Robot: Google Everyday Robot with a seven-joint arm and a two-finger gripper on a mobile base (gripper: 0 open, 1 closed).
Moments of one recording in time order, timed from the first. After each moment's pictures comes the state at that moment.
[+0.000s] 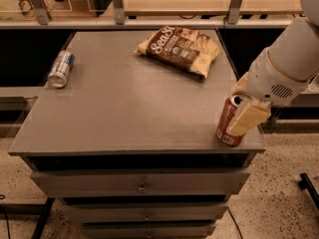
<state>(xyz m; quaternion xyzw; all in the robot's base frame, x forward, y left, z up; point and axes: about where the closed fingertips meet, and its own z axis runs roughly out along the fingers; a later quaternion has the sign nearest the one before) 0.457 -0.175 0.878 -0.61 0.77 0.07 0.15</state>
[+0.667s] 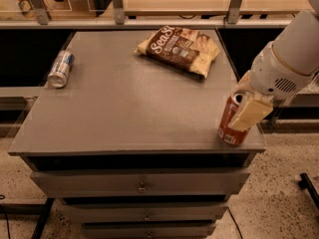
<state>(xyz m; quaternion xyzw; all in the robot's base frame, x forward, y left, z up) 0.464 -0.179 0.889 -0.61 0.78 0.07 0.16</state>
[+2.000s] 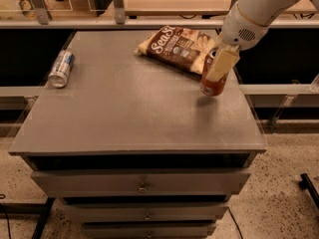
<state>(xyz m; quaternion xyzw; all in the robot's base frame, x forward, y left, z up) 0.604 -0.158 0.910 -0.62 0.76 0.05 0.19</state>
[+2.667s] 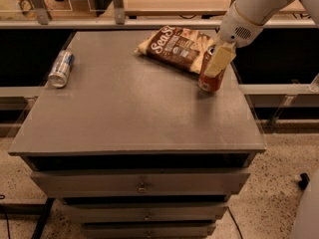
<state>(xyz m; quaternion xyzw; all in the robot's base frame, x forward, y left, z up) 0.633 -0.156 0.902 -0.61 0.77 0.07 0.19</state>
